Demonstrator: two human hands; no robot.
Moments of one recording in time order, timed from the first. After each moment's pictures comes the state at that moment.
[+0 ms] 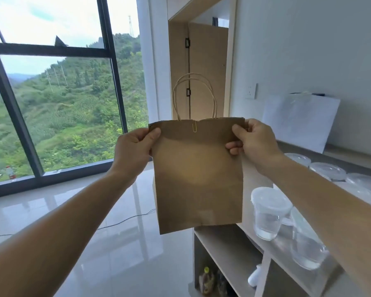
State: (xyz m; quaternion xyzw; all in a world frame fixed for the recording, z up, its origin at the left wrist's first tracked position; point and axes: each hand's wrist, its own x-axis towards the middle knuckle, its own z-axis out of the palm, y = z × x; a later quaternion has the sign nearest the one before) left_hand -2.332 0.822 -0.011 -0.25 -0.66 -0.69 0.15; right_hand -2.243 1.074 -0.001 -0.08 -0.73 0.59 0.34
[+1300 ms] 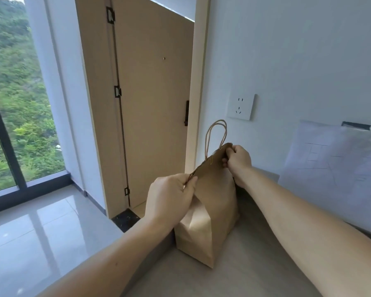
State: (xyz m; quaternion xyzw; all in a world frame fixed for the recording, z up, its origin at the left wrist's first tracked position) left_hand -2.759 1.170 -0.078 -0.44 -0.73 -0.51 0.12; right_hand -2.720 1.409 -0.063 -0.36 -0.70 0.46 0.40
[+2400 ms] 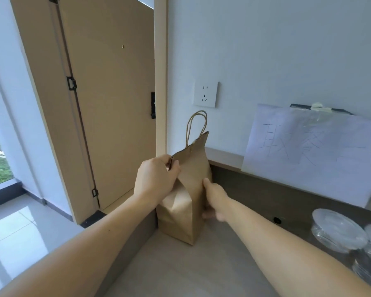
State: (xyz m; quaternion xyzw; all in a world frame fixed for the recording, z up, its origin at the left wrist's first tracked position) left_hand -2.766 1.202 -0.076 -0.45 -0.74 -0.51 0.02; right_hand -2.650 1.344 -0.151 -0.49 -0.57 0.62 0.23
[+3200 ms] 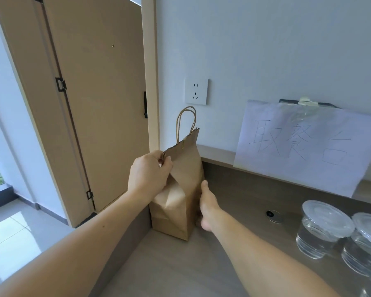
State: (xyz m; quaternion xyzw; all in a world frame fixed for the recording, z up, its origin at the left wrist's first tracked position) left_hand -2.762 1.204 -0.075 -0.44 -0.75 -0.49 0.01; right_hand -2.650 1.320 -0.178 -0.50 -0.43 0.71 0.26
